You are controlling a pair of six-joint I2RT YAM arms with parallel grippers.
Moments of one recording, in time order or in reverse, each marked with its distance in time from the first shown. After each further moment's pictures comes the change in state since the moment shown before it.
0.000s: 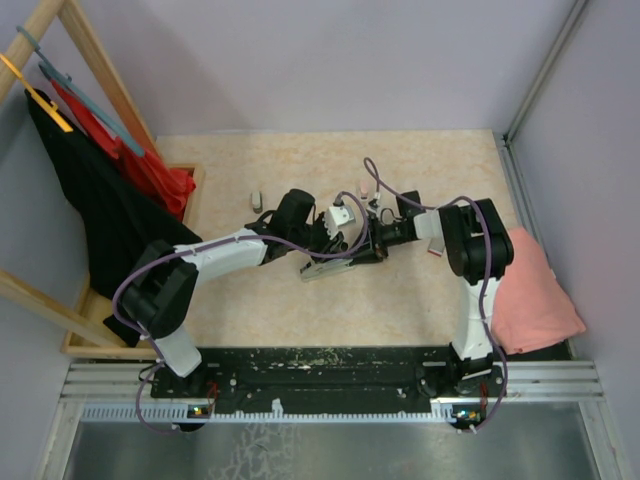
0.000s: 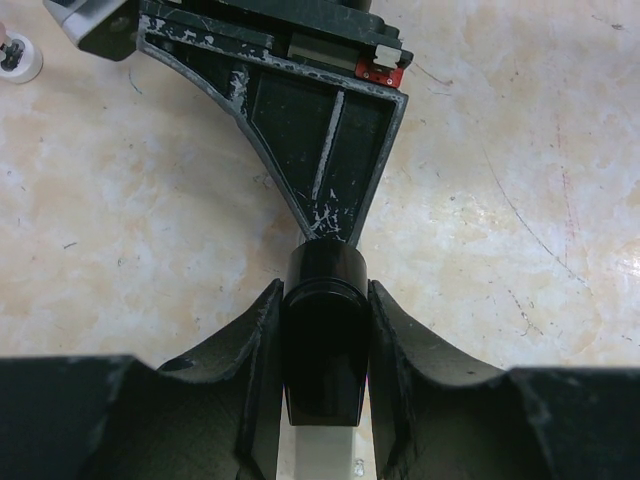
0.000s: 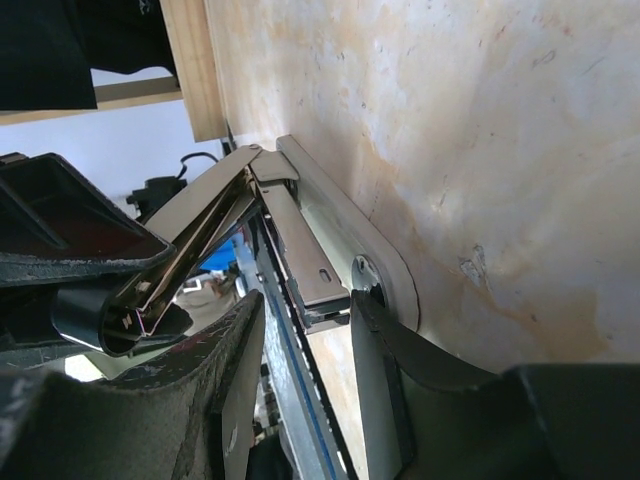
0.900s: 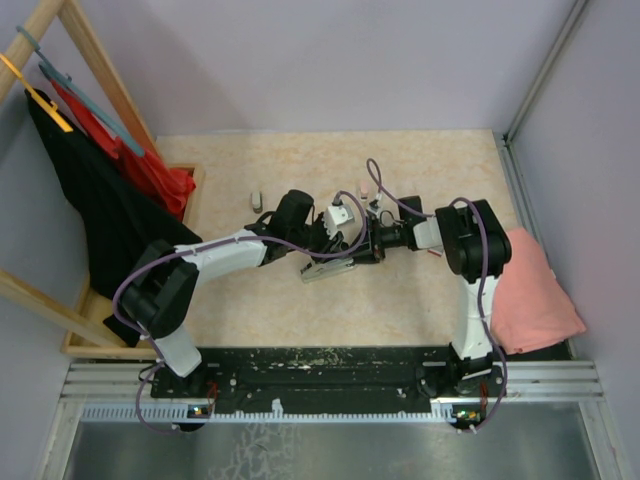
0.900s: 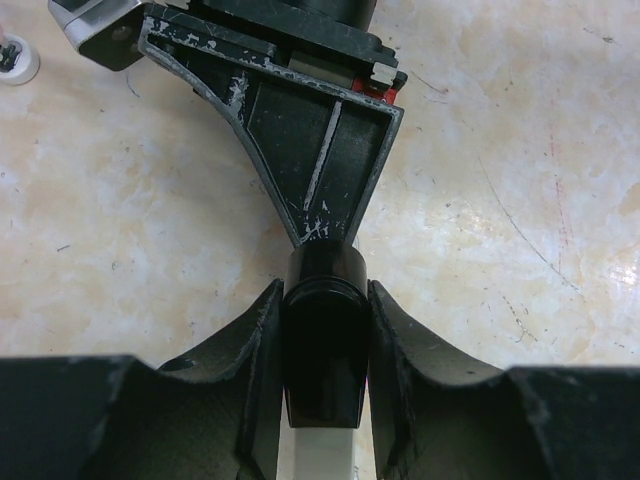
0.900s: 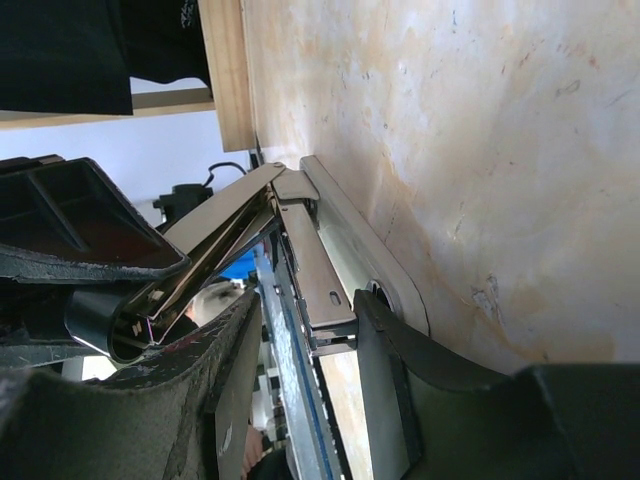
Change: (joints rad) left arm 0.002 0.000 -0.017 0.036 0.013 -0.028; right arm 0.005 0.018 -0.104 0.349 -0.051 0.214
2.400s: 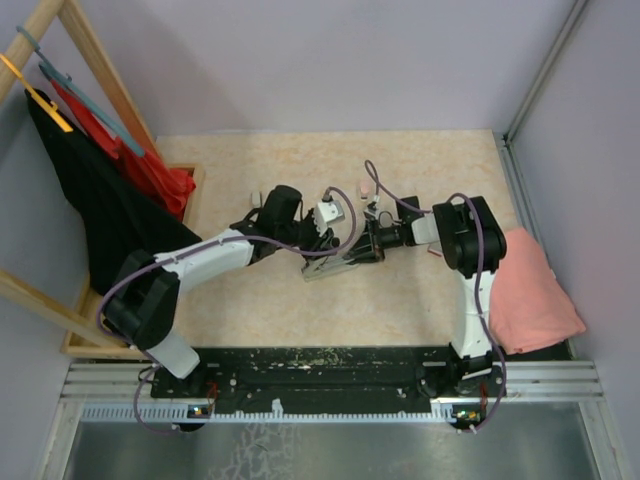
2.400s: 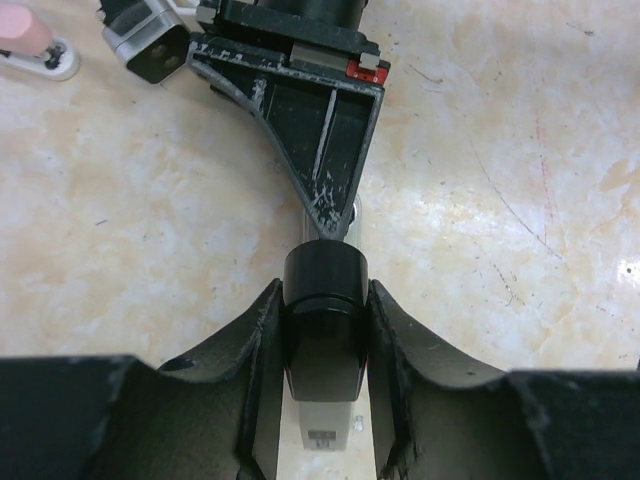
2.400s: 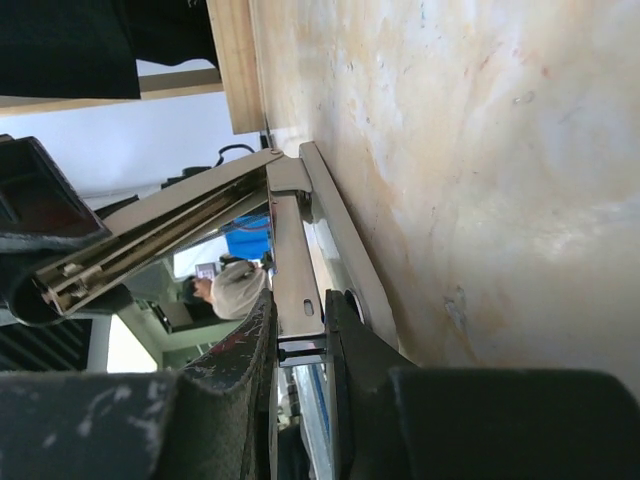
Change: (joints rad) left arm 0.042 -0.084 -0.014 -0.069 0.021 0.039; right arm -0.008 0.068 0.071 -0.129 -0.065 -0.081
